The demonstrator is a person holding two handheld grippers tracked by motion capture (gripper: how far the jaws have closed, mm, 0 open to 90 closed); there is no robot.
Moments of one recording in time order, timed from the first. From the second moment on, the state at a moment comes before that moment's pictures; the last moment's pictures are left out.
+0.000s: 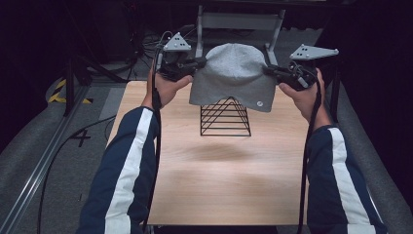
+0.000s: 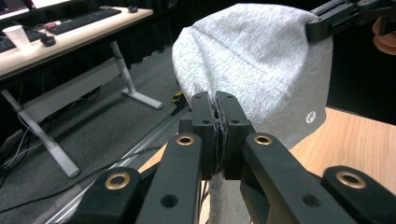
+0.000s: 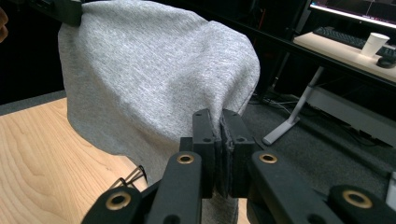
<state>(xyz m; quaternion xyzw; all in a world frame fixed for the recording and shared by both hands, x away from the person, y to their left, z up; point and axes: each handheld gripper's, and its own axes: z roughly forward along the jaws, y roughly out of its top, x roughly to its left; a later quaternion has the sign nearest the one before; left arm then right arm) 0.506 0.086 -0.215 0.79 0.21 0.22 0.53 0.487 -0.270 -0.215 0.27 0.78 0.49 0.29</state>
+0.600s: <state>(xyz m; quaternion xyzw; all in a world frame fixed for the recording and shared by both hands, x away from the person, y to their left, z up) 0.493 0.084 -0.223 0.80 0.19 0.21 0.53 0.477 -0.268 -0.217 0.27 0.79 0.47 0.30</state>
